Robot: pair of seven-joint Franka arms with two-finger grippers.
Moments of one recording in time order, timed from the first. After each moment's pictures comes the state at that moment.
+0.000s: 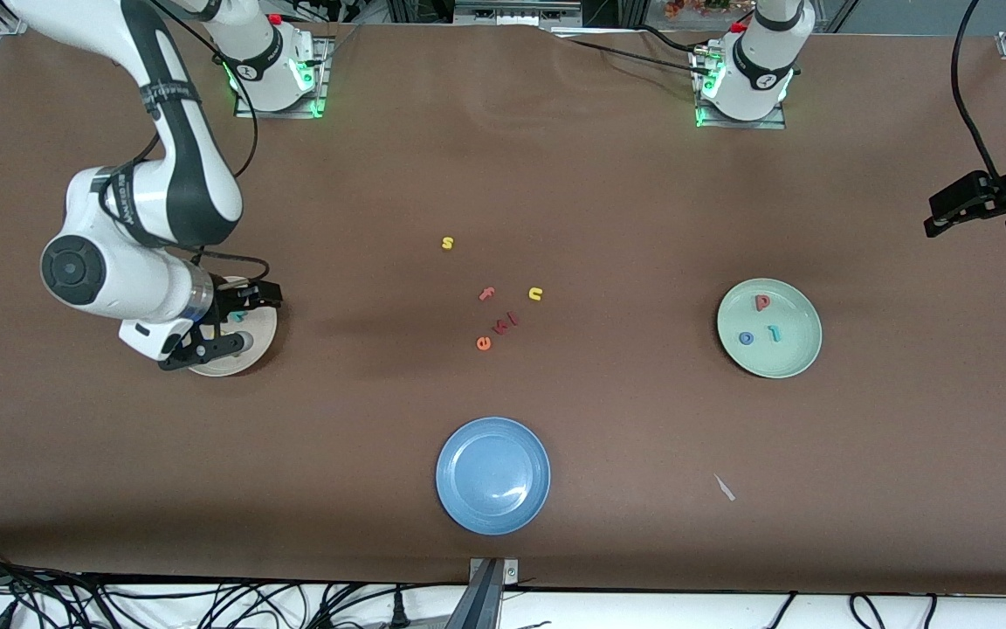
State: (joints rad) left arm 0.05 0.07 -0.02 -1.49 0.02 1.53 0.01; right arm 0.20 0.35 0.00 -1.76 0.06 1.93 -0.06
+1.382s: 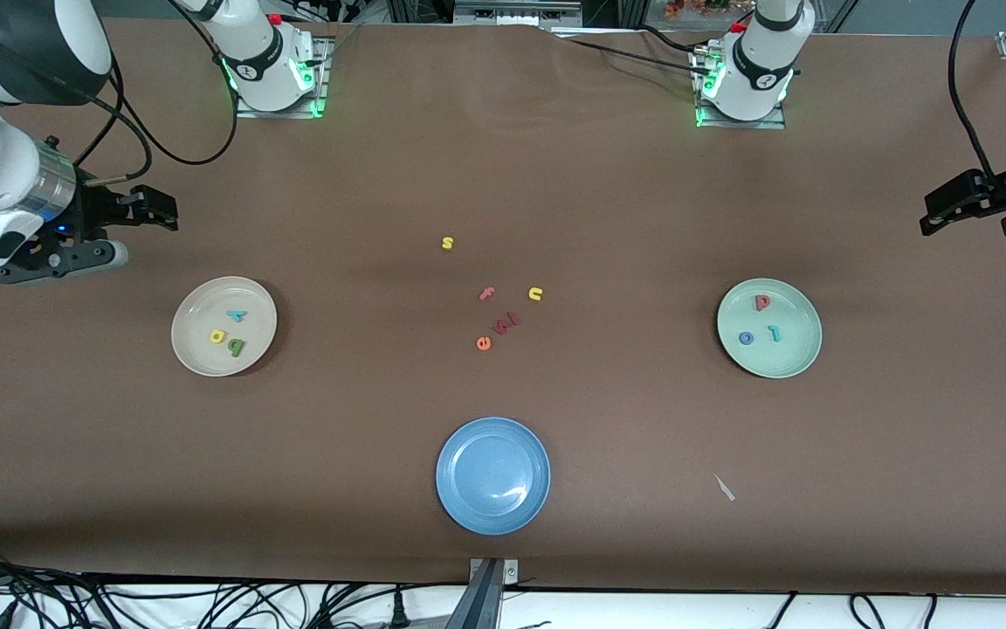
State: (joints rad) left arm 0.05 0.07 -0.03 -1.48 0.02 1.52 0.01; right arm 0.11 0.09 -0.03 -1.66 -0.03 1.58 -0.13
